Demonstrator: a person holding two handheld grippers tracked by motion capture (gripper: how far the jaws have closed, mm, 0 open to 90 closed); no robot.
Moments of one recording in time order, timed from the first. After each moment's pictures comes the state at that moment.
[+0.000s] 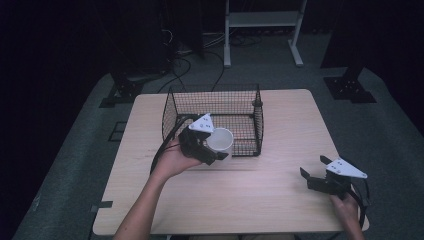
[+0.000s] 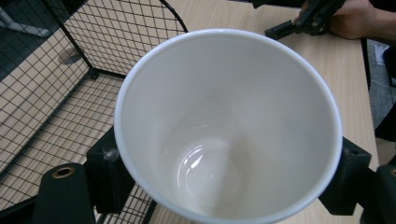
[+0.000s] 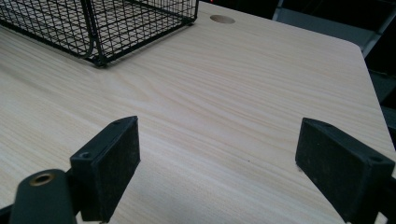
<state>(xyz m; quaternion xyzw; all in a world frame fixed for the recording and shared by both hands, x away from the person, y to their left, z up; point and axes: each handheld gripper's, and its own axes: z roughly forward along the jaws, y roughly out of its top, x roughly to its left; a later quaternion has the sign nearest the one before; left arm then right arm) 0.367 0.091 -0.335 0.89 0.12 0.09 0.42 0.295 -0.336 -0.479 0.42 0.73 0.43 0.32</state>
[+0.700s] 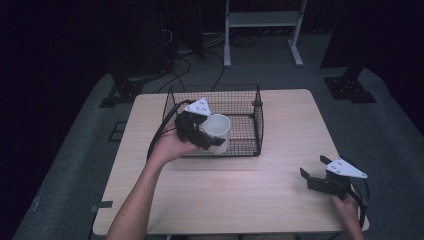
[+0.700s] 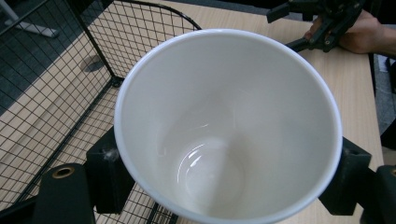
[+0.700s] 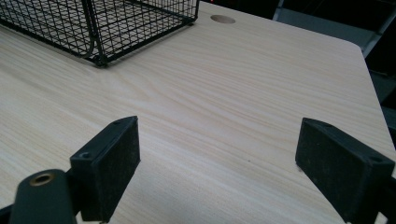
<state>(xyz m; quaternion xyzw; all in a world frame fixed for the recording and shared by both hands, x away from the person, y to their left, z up) 0.394 0.100 -0.307 0.89 0.13 0.09 0.43 0.295 -0.336 -0.479 0.42 0.73 0.43 0.32</state>
